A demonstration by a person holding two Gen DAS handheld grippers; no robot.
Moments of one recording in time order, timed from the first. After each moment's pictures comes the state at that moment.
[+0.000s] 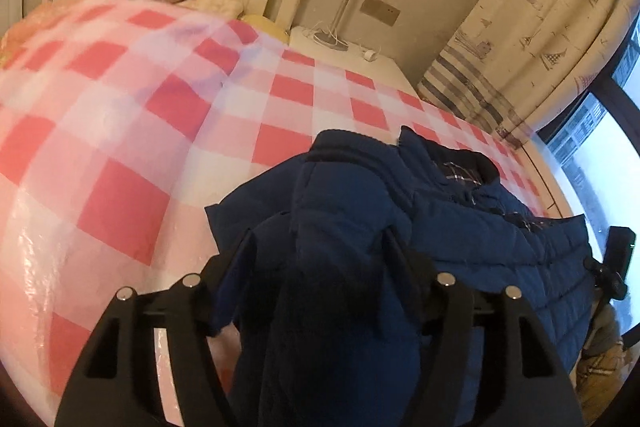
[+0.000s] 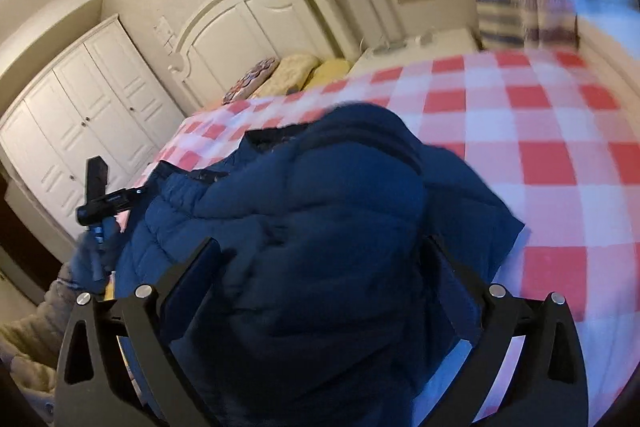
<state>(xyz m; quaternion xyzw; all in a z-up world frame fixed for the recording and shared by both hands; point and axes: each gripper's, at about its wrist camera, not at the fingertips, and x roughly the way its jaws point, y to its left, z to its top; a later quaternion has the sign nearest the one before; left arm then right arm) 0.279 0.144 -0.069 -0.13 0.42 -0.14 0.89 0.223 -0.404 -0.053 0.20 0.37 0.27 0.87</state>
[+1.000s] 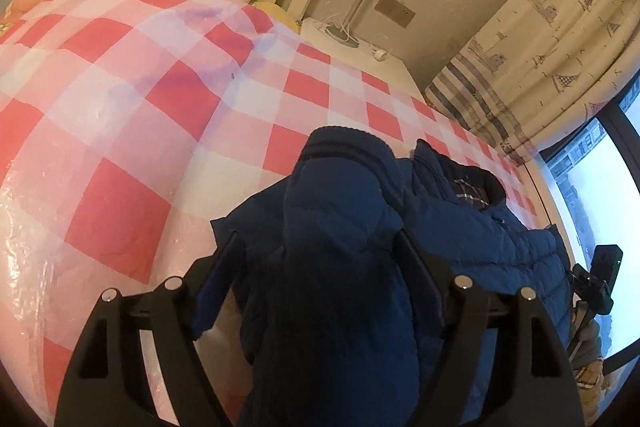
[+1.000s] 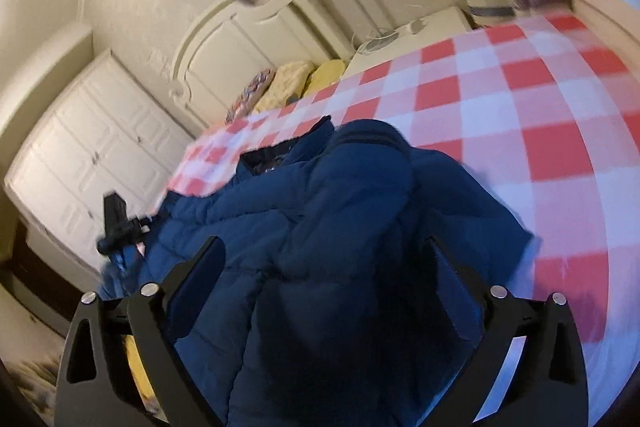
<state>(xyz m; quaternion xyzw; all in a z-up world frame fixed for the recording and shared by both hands) 0.305 0.156 -0.077 -0.18 0.44 -0.13 0.87 0.258 -0.401 -0.051 0.22 0.39 0.25 0.86</state>
